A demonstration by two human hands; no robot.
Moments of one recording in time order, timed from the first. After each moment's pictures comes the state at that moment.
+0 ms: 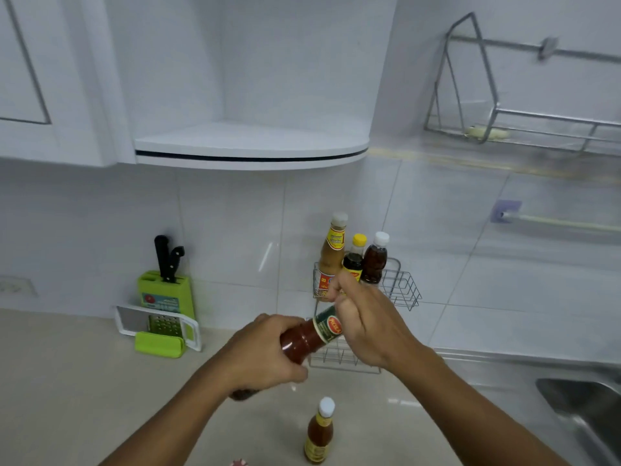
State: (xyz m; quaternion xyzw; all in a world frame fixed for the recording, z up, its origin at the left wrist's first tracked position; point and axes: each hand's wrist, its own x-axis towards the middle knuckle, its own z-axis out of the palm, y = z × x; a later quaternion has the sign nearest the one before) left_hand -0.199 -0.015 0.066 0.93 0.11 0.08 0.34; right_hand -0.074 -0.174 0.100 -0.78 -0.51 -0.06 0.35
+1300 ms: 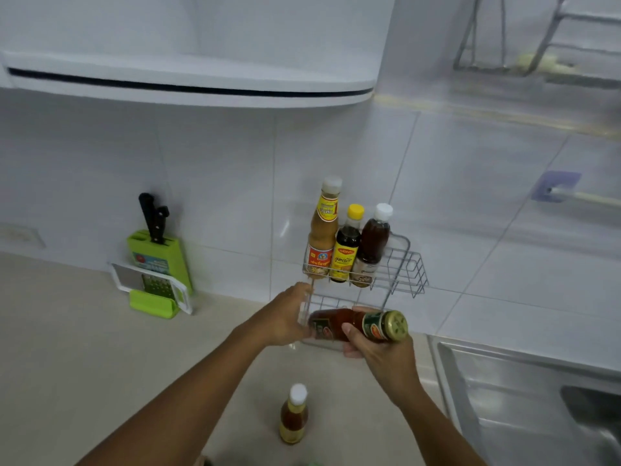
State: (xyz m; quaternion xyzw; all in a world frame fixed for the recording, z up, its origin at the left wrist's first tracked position) left_hand -0.066 -0.021 -0.026 0.90 0.19 -0.01 0.39; right_hand 0.015 -0.220 -0.046 -0.69 -0.18 0.16 0.68
